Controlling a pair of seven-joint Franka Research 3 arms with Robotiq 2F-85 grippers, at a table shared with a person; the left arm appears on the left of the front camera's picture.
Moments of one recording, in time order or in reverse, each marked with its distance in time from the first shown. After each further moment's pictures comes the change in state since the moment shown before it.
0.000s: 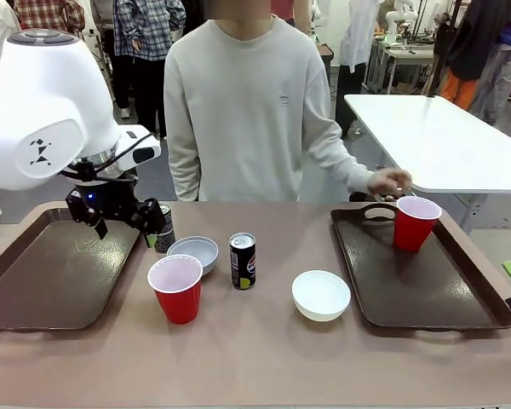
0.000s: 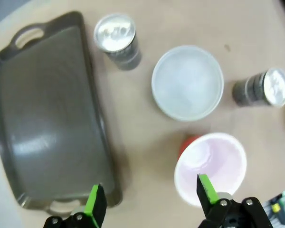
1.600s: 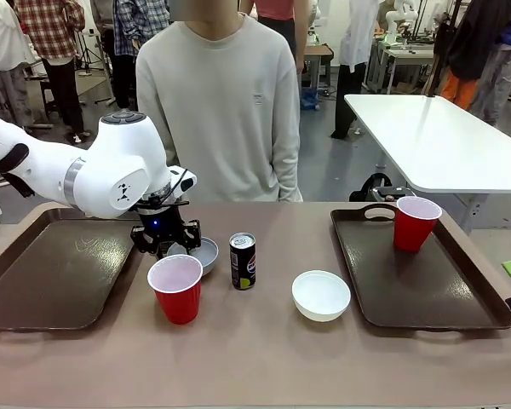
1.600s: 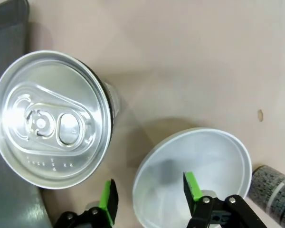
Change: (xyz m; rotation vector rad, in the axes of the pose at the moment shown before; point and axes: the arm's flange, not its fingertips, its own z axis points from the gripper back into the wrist) left arm 0.073 -0.010 -0.153 -0.089 0.080 0.205; right arm 0.000 0.000 0.000 0.000 0.000 0.000
